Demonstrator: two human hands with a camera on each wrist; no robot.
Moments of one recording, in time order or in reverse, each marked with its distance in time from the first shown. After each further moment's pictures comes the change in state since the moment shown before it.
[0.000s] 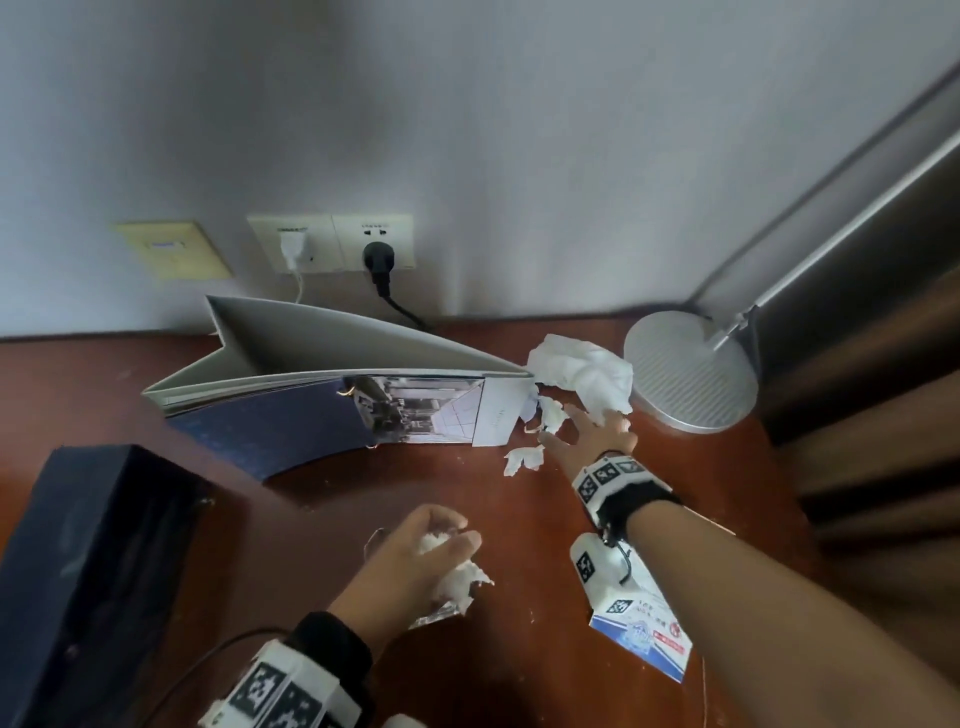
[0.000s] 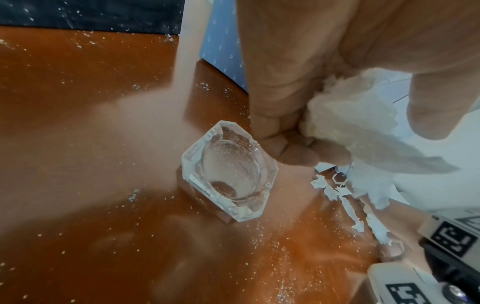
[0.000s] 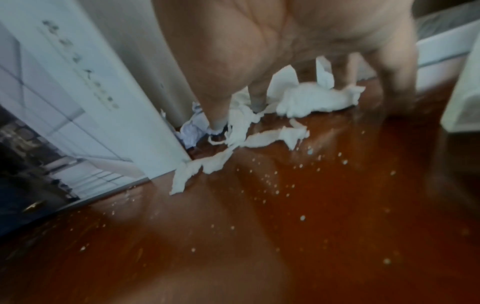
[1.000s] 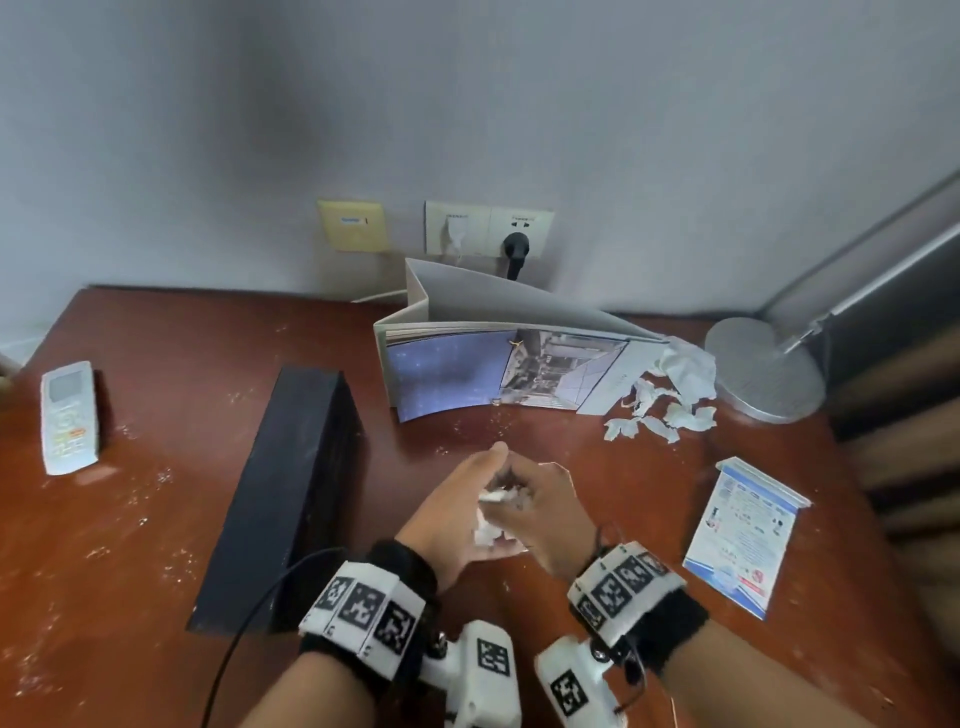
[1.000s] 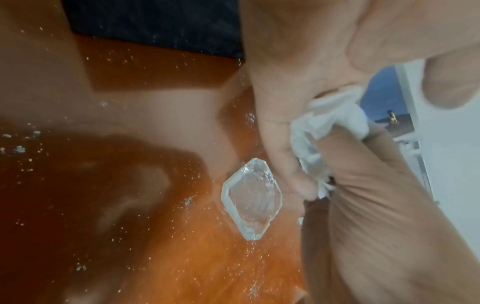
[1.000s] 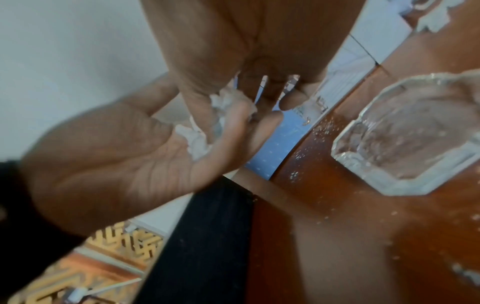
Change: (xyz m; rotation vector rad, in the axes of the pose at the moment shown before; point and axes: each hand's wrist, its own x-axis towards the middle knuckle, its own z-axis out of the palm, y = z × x) left_hand -0.073 -0.014 -0.088 -0.578 -0.116 -0.134; right_hand -0.222 -0.115 0.076 0.694 -0.192 -0.719
